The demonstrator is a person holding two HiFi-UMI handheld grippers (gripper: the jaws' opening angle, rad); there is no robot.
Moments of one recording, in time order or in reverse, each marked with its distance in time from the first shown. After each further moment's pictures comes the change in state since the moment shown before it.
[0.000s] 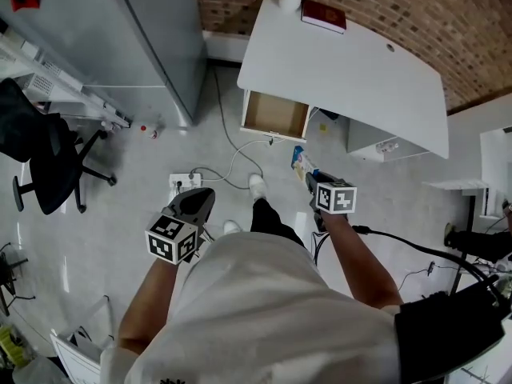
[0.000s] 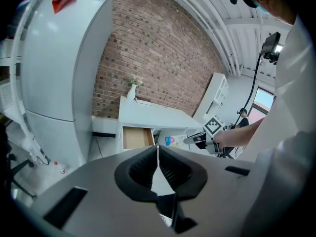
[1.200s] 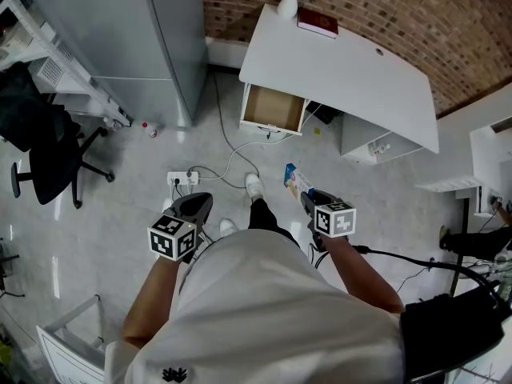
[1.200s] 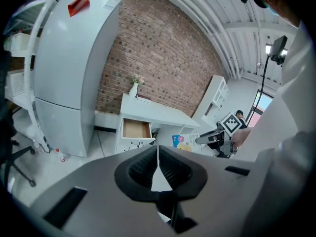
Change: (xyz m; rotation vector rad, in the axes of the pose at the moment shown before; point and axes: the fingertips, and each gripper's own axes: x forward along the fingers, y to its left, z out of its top) left arm -0.076 -0.046 -0.093 -0.042 -0.029 0.005; right arm -0.108 0.080 -0.110 -0.098 -0.032 0.069
